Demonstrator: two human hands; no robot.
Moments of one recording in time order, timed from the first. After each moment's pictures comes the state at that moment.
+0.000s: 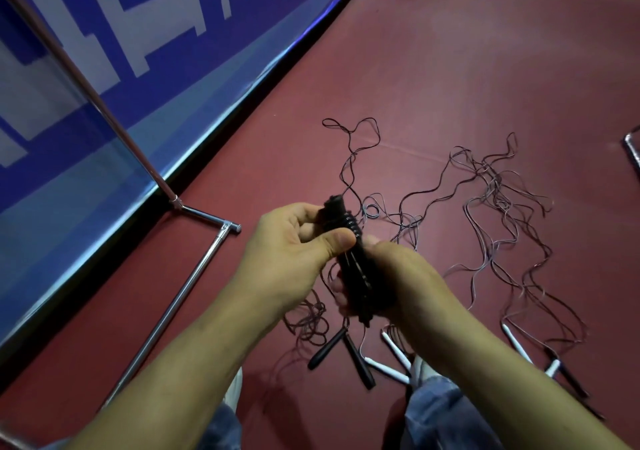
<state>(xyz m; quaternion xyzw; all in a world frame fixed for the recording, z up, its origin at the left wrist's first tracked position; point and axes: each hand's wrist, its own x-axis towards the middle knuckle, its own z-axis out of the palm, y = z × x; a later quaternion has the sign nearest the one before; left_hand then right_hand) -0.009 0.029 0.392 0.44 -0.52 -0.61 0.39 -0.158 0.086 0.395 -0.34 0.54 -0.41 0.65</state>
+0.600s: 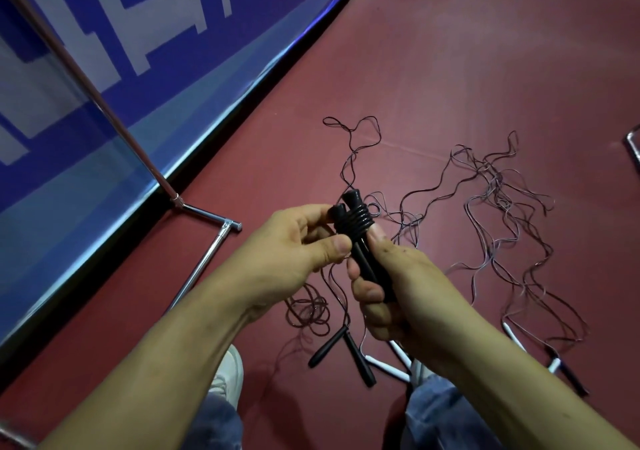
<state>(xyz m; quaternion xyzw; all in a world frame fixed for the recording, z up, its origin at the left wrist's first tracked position) 0.006 0.021 0.398 0.41 -0.61 -0.63 0.27 -0.159 0.090 0.403 -0.27 0.52 -0.40 0.70</state>
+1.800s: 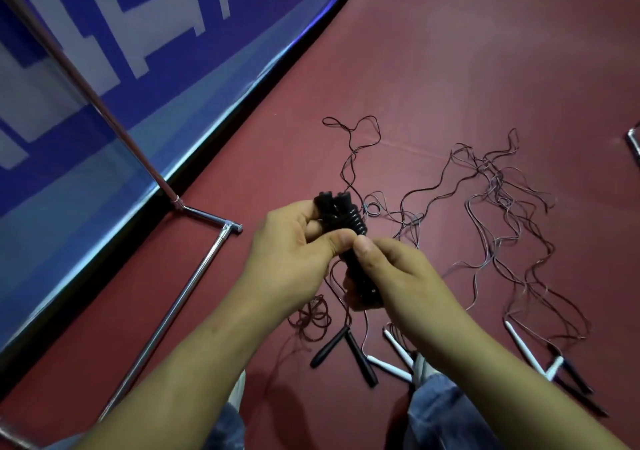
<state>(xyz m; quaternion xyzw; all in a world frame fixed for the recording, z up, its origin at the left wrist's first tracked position) -0.011 0.030 0.393 0.47 -0.59 -0.54 0.38 -0.159 0.088 0.388 -0.48 0.60 -0.40 0.50</state>
